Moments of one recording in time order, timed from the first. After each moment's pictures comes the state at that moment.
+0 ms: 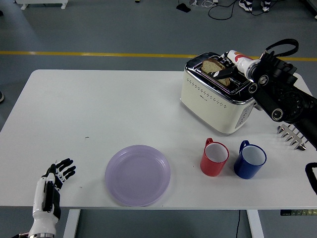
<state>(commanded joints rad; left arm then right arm) 0.31 0.17 -1.04 -1.47 0.82 0.49 -0.63 1.15 -0.07 0.68 0.47 -1.56 0.05 -0.23</state>
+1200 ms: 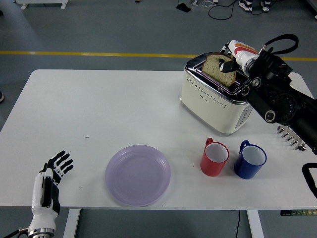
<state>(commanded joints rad) 0.28 0.16 -1.05 -1.46 0.81 0.50 -0.65 1.15 -0.07 0.71 0.52 -1.70 -0.15 -0.25</state>
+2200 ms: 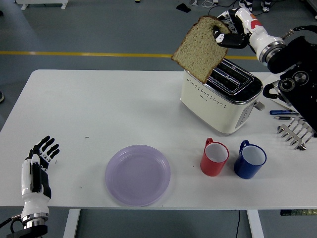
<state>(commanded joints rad) 0.23 0.11 -1.17 -1.45 0.84 0.51 -0.64 0.89 -0.28 0.90 1.28 -1.28 -0.11 -0.37</state>
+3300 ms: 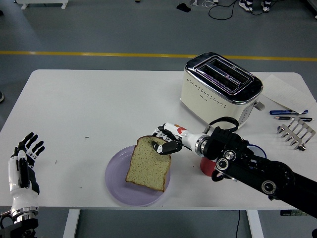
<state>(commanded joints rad) 0.21 0.09 -1.26 -1.40 0.85 0.50 -0.62 0.79 -0.10 0.41 1.18 -1.11 -0.14 -0.33</state>
